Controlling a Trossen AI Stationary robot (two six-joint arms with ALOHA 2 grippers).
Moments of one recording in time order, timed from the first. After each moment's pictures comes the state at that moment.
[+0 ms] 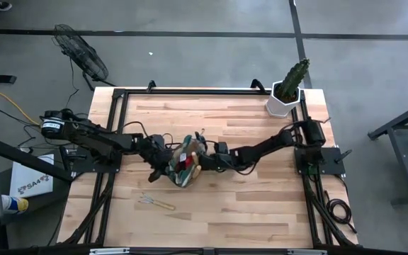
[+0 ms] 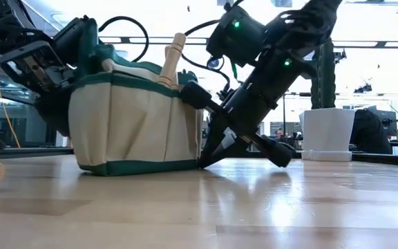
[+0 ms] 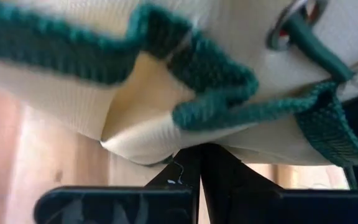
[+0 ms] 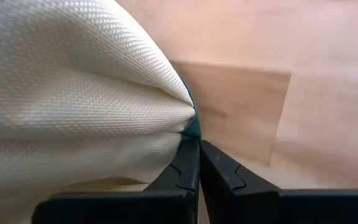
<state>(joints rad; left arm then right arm) 0.04 1.36 0.34 0.33 0.52 -0.30 0.11 2.02 1.04 0.00 0.35 1.46</state>
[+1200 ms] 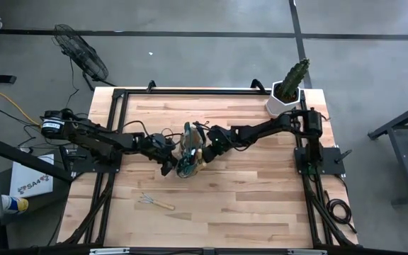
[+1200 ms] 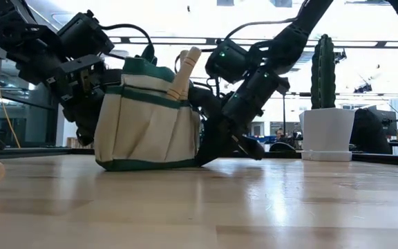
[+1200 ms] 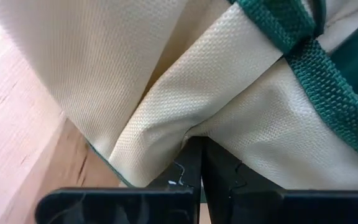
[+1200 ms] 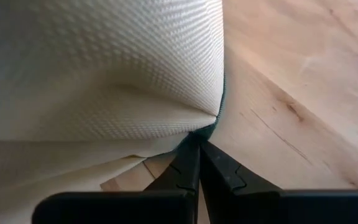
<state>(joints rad) 0.05 1.36 0.37 0.32 0.18 -0.56 -0.13 2.01 1.04 0.00 -0.12 0.81</state>
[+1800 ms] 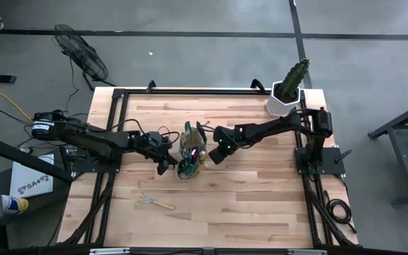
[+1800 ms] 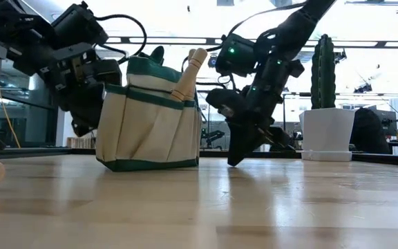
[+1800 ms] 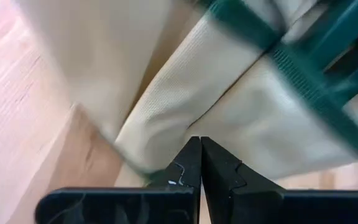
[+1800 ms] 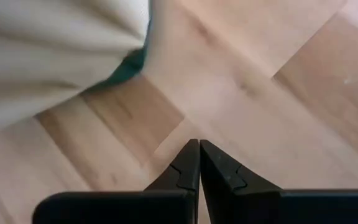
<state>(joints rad) 0.05 1.23 0.37 0.19 0.20 -0.53 -0.13 1.87 1.04 -0.25 -0.11 0.79</state>
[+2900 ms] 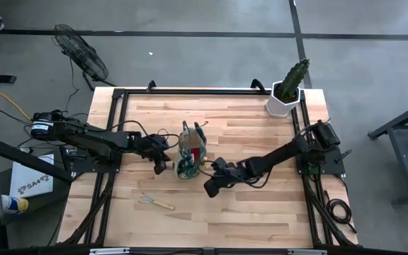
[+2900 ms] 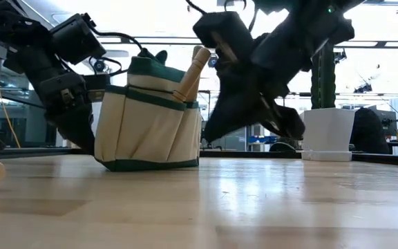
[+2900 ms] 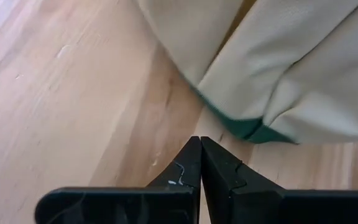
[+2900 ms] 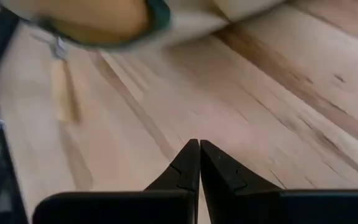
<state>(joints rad) 0.05 1.21 0.37 -0.02 0.05 -0.44 0.30 1.87 1.04 0.02 0.19 1.15</state>
